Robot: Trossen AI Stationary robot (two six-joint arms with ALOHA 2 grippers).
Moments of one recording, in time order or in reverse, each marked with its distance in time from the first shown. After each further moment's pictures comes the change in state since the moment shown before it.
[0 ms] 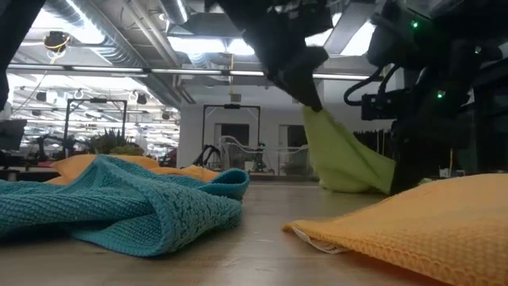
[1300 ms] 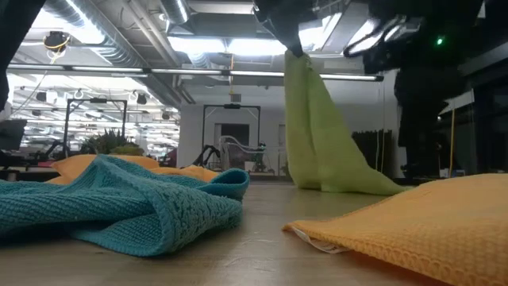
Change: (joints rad) left arm 0.002 -0.001 0.371 -0.476 -0.172 0.031; right arm 0.092 -0.031 0.298 -0.552 0.135 0.166
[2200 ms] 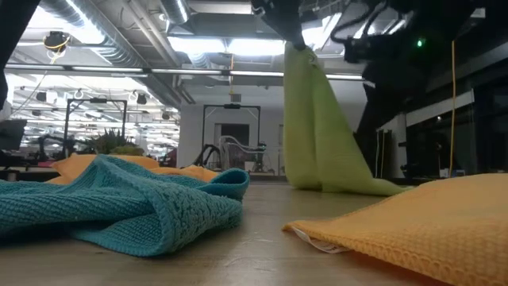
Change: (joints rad) left arm -0.062 -0.001 0.025 -0.081 0.141 -0.113; right arm -0.023 0.001 -0.068 0.301 0.124 -0.101
